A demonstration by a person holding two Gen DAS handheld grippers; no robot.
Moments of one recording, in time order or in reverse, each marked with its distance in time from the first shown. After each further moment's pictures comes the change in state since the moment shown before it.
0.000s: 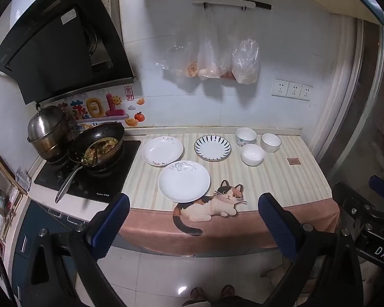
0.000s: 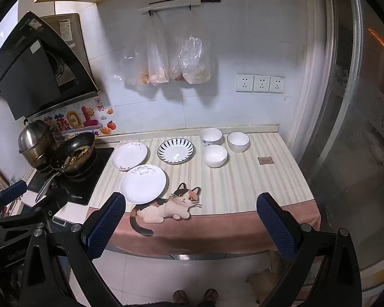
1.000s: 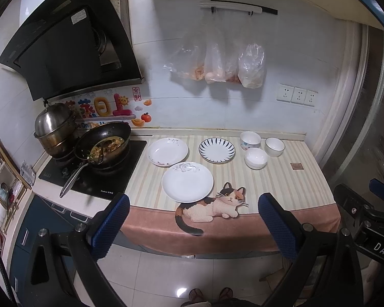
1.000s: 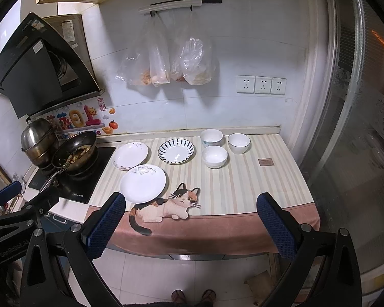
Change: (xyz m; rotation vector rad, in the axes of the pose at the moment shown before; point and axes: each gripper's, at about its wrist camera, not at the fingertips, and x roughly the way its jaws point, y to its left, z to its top) left arm -0.013 -0.001 -0.005 -0.033 -0.016 0.023; right arm -0.004 -0.008 0.001 -0.012 -0.006 0.008
